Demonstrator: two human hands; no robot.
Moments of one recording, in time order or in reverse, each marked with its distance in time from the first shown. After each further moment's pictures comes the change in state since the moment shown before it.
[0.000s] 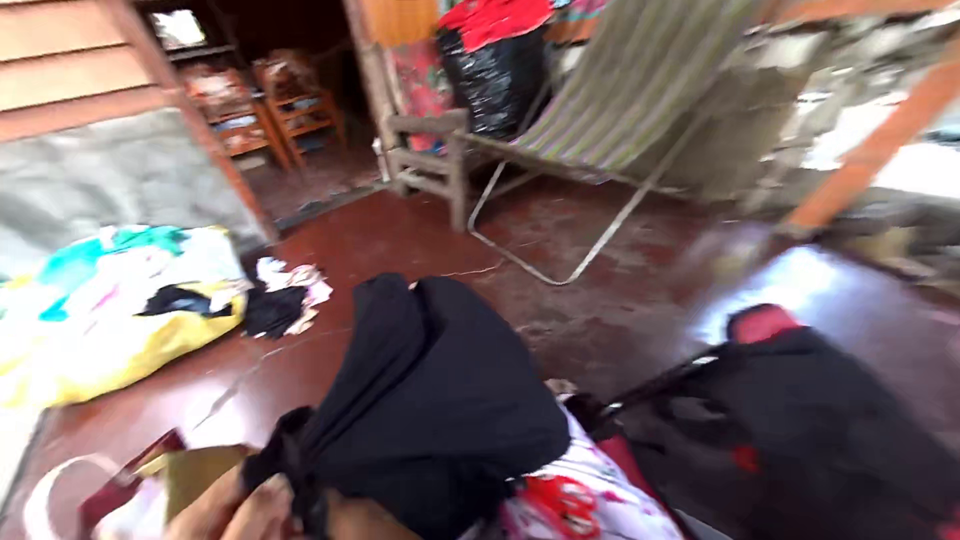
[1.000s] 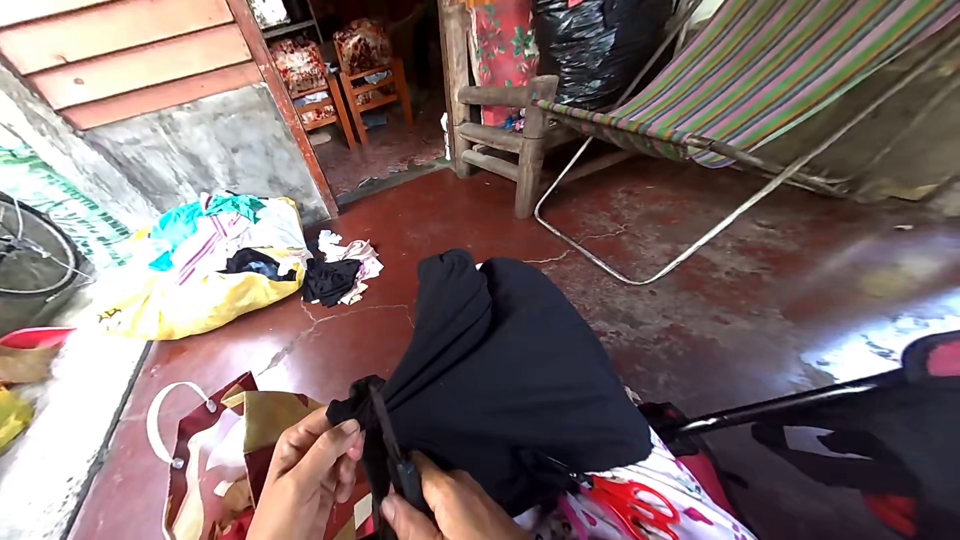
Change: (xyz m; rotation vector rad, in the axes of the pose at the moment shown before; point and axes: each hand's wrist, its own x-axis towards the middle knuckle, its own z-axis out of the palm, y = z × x) left_hand 0.011 -0.020 -0.009 -0.301 -0.039 -0.080; right_hand -0.024 -0.011 -0.022 0.002 -0.024 0.078
